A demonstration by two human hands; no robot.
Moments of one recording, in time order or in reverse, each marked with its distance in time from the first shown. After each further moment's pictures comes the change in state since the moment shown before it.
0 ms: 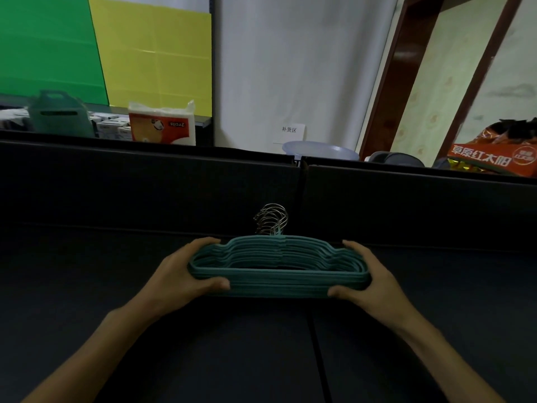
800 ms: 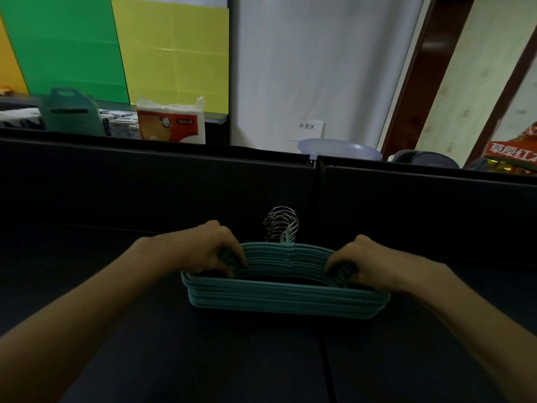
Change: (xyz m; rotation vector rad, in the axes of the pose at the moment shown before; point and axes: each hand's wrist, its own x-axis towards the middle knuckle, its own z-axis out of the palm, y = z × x) left_hand 0.082 0.031 -0.020 0.644 -0.611 0.050; right_hand 0.093 -0.027 -0.006 -0.877 -0.620 -0.137
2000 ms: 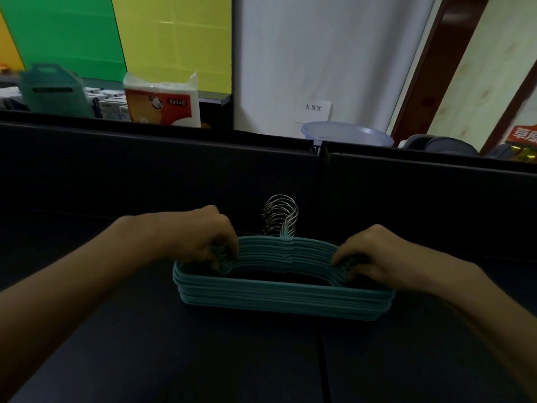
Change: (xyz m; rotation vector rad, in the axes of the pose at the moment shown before) left_hand 0.004 0.006 -0.019 0.125 -0.138 -0.036; right_hand -0.008 0.001 -0.018 0.048 0.062 -0.145
